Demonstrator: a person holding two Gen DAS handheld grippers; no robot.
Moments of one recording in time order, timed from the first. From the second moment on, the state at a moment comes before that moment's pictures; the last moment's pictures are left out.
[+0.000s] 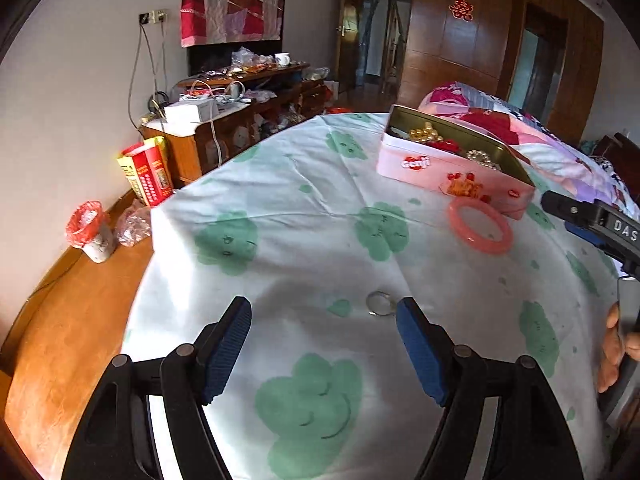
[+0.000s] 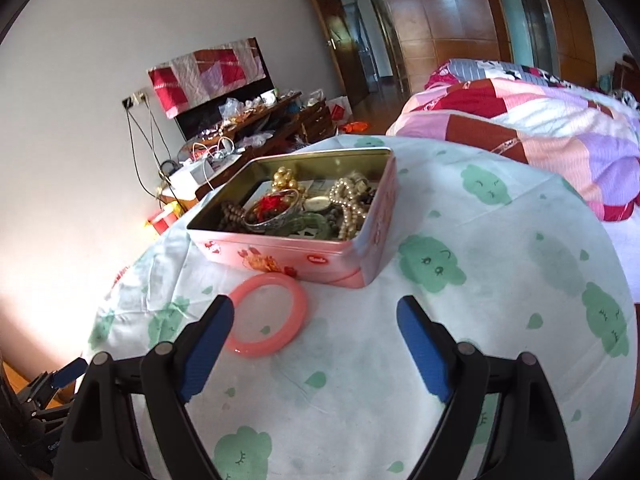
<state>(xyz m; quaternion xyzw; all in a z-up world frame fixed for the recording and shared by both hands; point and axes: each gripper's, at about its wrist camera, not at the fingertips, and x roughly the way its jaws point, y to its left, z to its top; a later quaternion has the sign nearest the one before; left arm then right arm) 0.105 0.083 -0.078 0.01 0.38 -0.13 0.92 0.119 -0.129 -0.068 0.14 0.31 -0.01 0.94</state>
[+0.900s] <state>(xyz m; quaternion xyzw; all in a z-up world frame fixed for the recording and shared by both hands) 0.111 0.062 -0.090 0.04 0.37 -0.17 0.91 0.121 -0.141 -0.081 0.19 0.34 -0.02 0.92</state>
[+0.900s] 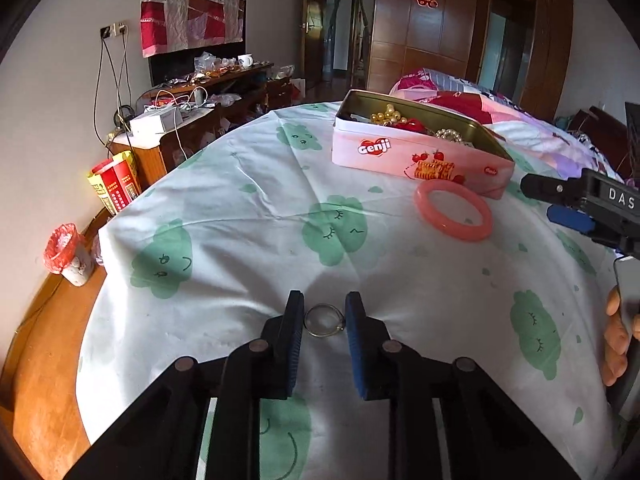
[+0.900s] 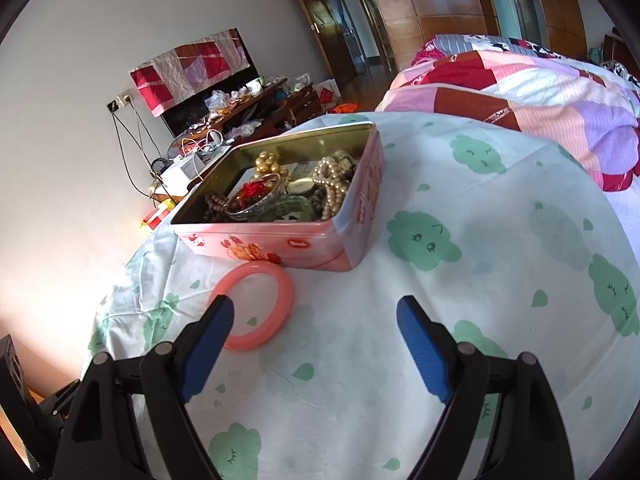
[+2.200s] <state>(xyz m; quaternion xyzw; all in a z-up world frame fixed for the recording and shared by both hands) 0.106 0.067 -0.053 -0.02 0.31 -0.17 0.93 0.172 -0.074 -0.096 0.06 0.40 0.05 0.91</state>
